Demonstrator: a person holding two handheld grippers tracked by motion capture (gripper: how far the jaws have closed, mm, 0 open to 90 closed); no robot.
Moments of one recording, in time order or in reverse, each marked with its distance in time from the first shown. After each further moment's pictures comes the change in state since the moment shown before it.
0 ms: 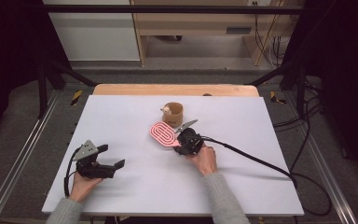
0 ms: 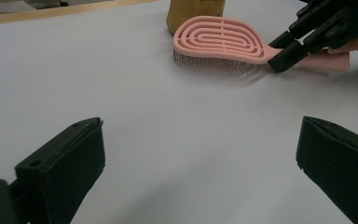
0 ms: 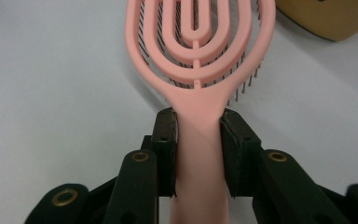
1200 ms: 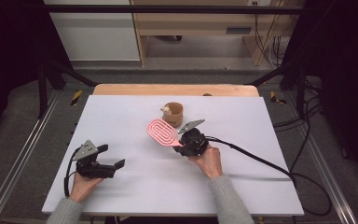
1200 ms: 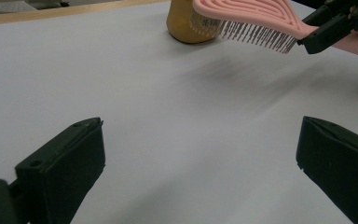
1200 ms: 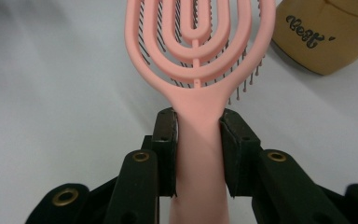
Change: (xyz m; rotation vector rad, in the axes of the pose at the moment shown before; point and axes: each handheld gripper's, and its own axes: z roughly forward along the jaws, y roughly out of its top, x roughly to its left) left arm -0.001 0.001 -0.001 -0.004 -0.001 -0.008; right arm 0.012 0.001 -0.041 -0.099 0.048 -0.047
